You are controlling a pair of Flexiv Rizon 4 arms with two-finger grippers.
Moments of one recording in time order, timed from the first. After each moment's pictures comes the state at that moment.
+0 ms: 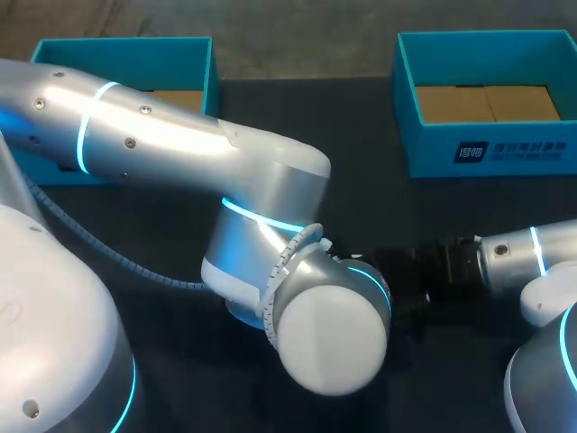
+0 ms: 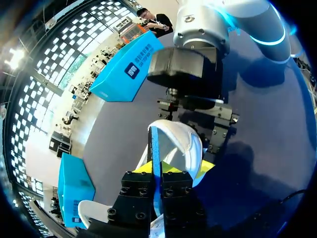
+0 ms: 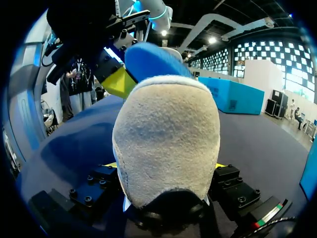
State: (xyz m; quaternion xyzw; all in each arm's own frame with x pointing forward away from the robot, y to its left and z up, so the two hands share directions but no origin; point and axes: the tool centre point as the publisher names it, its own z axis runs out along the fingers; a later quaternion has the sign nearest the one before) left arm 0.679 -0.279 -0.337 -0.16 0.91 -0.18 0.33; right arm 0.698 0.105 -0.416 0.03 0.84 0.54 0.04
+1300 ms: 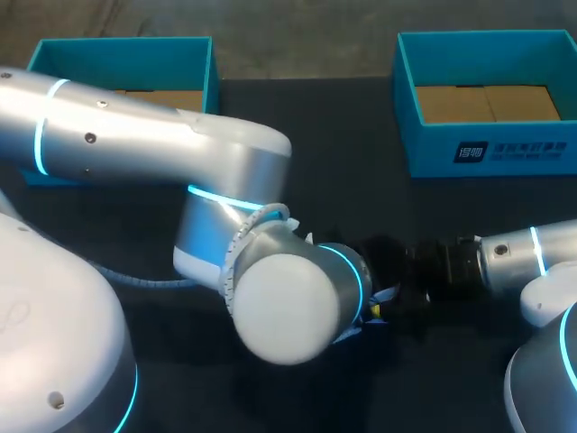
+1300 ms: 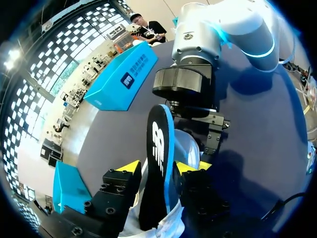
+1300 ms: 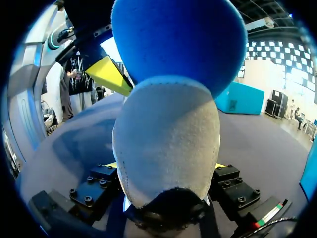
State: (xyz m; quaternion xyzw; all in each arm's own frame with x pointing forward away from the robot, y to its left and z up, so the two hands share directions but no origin) left arm 0.681 -0.276 -0.324 -0.12 0.92 -0.22 0.30; right arm 0.698 0.105 -0.416 0.03 0.84 0.54 0.04
